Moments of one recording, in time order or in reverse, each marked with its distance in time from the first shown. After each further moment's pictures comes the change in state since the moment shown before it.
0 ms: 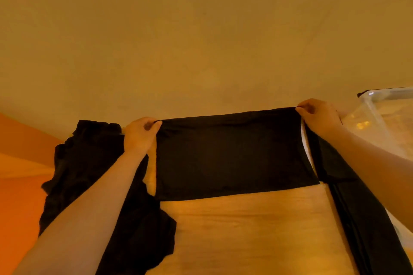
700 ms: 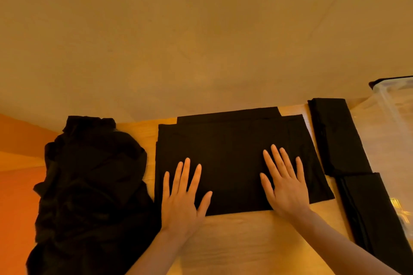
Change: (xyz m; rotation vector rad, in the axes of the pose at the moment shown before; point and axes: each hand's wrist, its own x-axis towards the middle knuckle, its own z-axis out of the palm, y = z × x) left_hand -0.165 -0.054 0.076 0.746 -0.247 0.448; right_hand -0.163 0.028 0.132 -0.462 -0.018 -0.294
